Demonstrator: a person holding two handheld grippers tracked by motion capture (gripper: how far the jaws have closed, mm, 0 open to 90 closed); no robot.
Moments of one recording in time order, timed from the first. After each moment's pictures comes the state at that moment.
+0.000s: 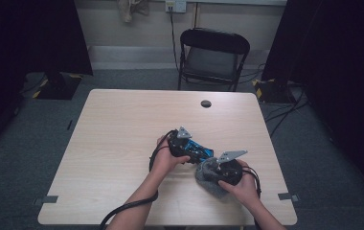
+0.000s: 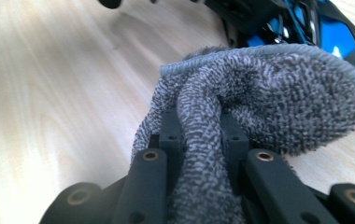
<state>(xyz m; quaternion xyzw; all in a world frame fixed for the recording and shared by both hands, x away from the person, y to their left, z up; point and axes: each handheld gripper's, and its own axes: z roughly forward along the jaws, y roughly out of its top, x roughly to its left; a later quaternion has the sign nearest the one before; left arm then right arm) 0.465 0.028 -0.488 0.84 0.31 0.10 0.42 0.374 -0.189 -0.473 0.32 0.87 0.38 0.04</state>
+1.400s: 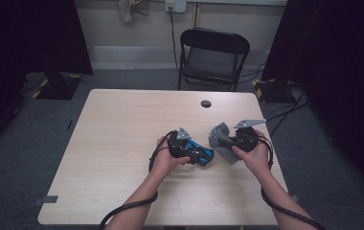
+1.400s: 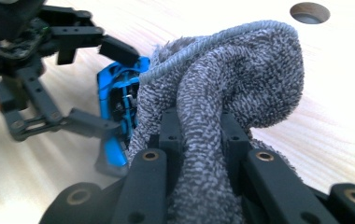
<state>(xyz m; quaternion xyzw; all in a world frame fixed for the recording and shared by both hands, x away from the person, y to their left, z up) 0.463 0.028 -0.490 0.84 0.31 0.11 0.43 0.448 -0.229 -0.418 0.39 0.82 0.40 0.13</state>
